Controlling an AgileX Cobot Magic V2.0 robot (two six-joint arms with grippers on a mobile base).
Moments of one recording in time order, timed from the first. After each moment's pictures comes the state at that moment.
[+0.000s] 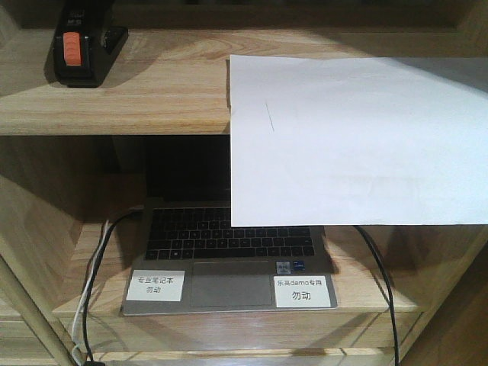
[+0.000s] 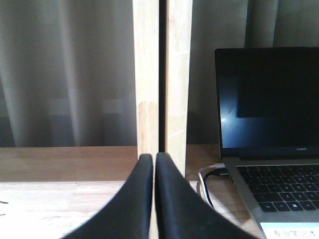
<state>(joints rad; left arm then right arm) 0.02 -0.01 0.02 -0.09 0.09 0.08 -0.03 -0.01 0.03 -0.08 0.13 0.06</state>
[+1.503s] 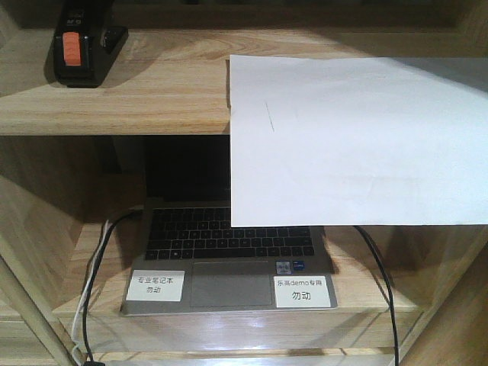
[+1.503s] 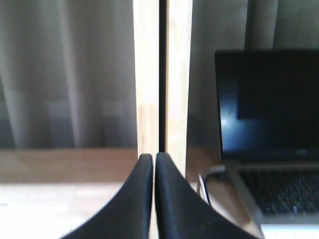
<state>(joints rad) 0.02 -0.01 0.02 -0.09 0.05 0.08 -0.03 -0.01 0.03 -0.08 0.08 0.06</state>
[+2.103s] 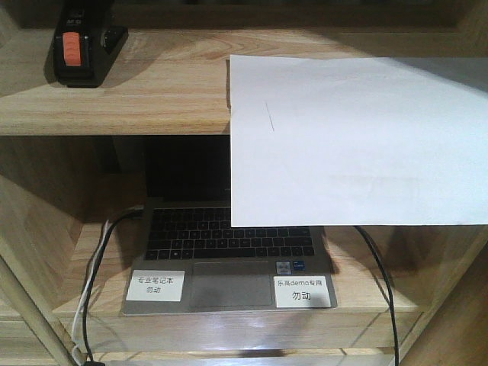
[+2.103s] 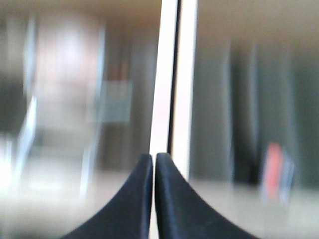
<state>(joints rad) 0.02 -0.01 -0.25 -0.12 -0.31 0.03 -0.03 -0.01 -0.20 -0.08 -0.28 0.06</state>
